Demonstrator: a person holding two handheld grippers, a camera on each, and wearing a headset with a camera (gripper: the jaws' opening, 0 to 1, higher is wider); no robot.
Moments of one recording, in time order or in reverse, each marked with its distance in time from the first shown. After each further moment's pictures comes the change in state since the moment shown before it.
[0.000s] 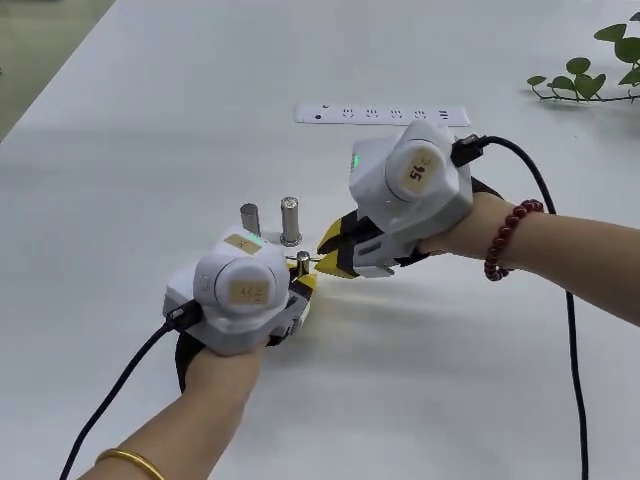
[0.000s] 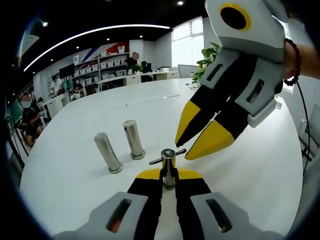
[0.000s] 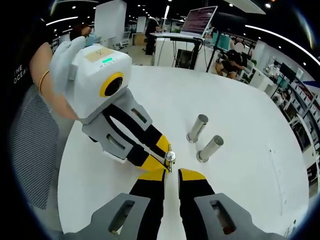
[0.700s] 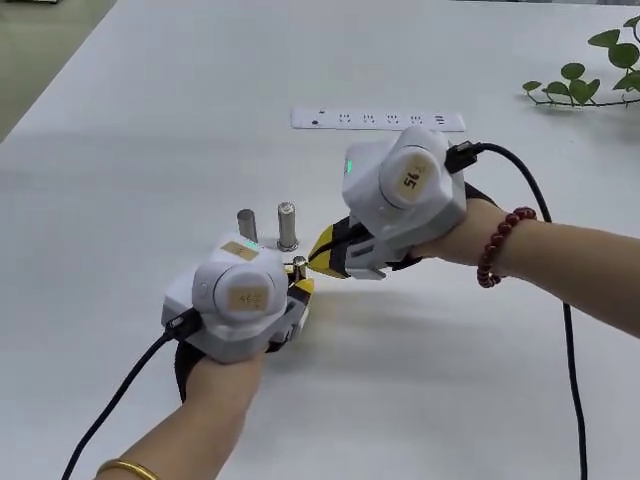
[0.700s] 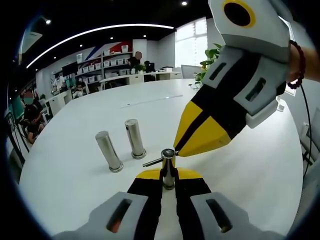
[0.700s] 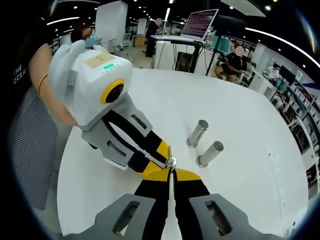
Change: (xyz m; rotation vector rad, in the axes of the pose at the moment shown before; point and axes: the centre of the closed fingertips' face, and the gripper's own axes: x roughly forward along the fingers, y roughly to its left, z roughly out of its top) left arm -0.001 0.000 0.001 -0.026 0.000 0.017; right arm 0.001 0.001 0.009 -0.006 -0.022 -0.010
